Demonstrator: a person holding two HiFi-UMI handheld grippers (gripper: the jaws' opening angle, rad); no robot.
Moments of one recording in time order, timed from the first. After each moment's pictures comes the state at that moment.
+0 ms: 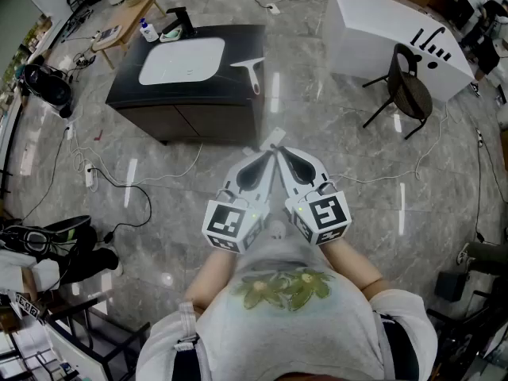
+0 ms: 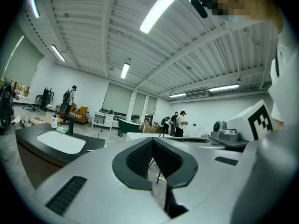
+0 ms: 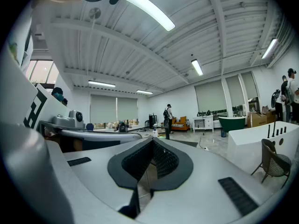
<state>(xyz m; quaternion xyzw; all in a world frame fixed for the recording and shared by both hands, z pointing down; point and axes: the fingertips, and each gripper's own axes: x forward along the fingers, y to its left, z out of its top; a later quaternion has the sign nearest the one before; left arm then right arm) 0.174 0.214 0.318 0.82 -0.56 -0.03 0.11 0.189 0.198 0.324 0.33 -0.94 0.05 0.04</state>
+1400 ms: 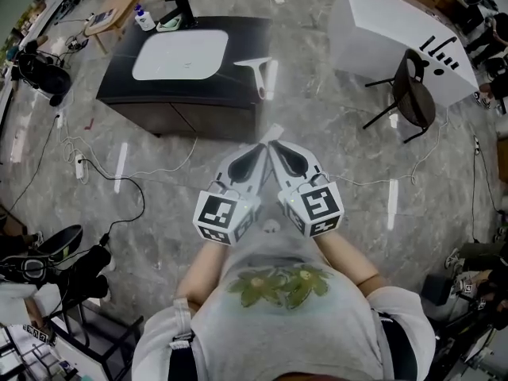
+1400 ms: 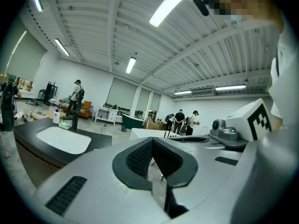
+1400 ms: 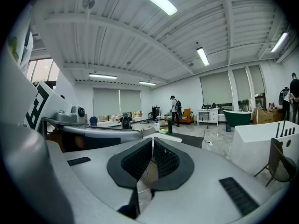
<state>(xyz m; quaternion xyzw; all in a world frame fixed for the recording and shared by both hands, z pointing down) 0.109 0.142 0.346 0.81 -0.56 -0.02 0.14 0.123 0.127 0.356 0.30 -0.95 0.06 0.10</state>
